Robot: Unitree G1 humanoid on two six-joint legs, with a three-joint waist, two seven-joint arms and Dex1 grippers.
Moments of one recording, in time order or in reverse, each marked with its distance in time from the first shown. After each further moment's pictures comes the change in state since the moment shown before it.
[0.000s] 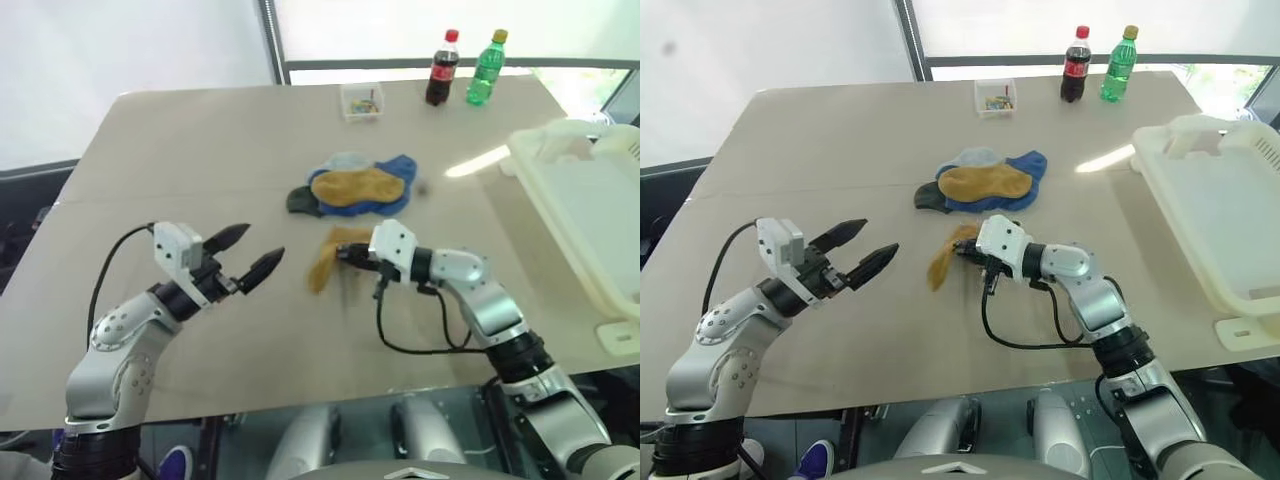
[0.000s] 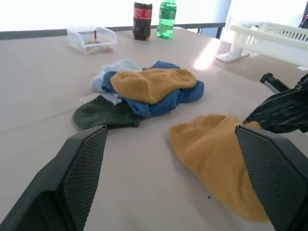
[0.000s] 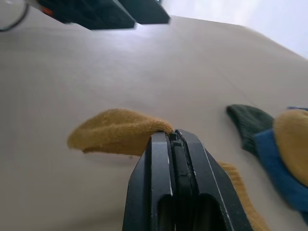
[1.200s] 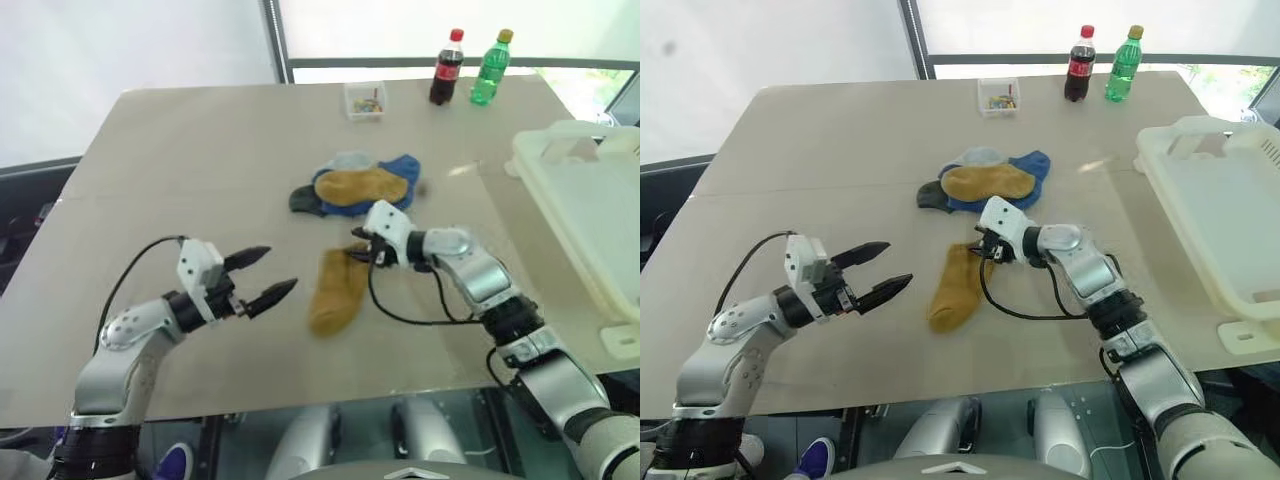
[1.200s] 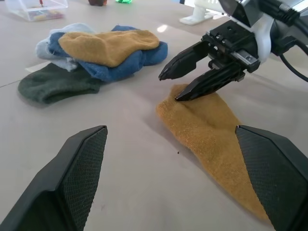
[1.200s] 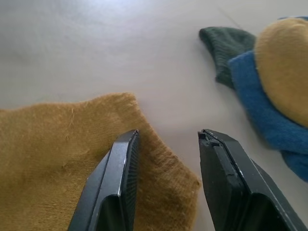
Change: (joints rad) left arm 0.036 0.044 -0.060 0.063 0.065 -0.070 -0.168; right arm -0.240 0.010 0.058 0.401 -0.087 0.032 -0.099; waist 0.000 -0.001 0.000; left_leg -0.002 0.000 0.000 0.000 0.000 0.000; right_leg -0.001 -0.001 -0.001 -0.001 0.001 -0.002
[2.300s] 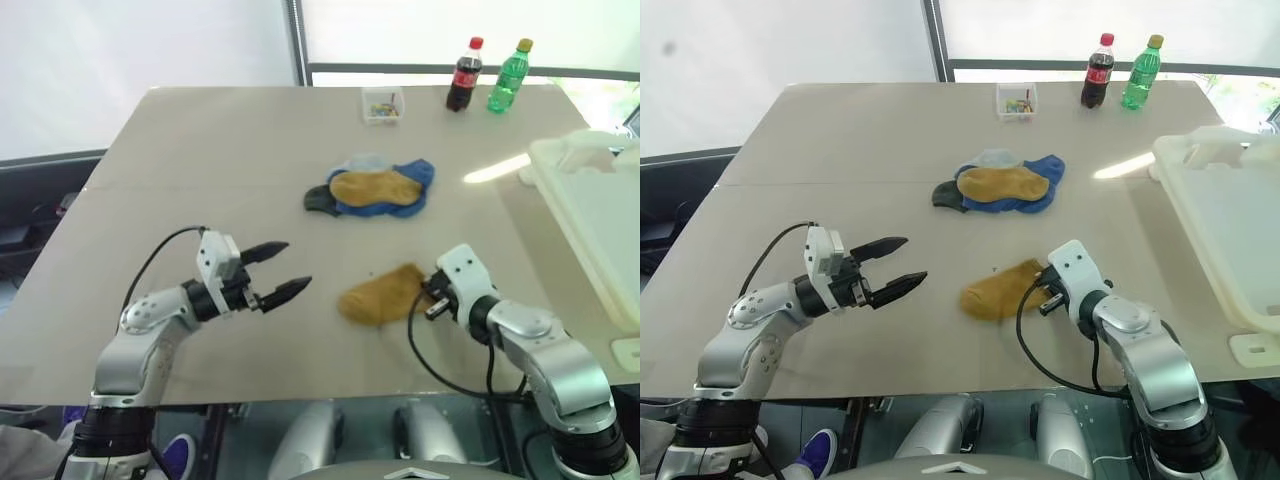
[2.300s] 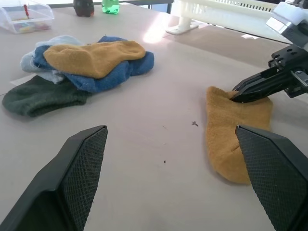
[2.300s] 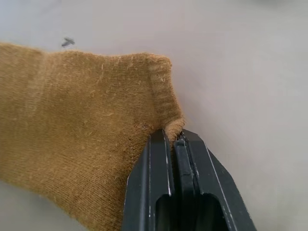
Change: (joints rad) left arm -0.152 -0.015 -0.095 0.101 0.022 -0.004 -0.087; right arm 0.616 -0.051 -0.215 -1.077 0.023 1.018 -0.516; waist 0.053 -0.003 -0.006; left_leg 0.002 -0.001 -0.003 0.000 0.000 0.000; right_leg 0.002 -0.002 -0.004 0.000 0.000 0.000
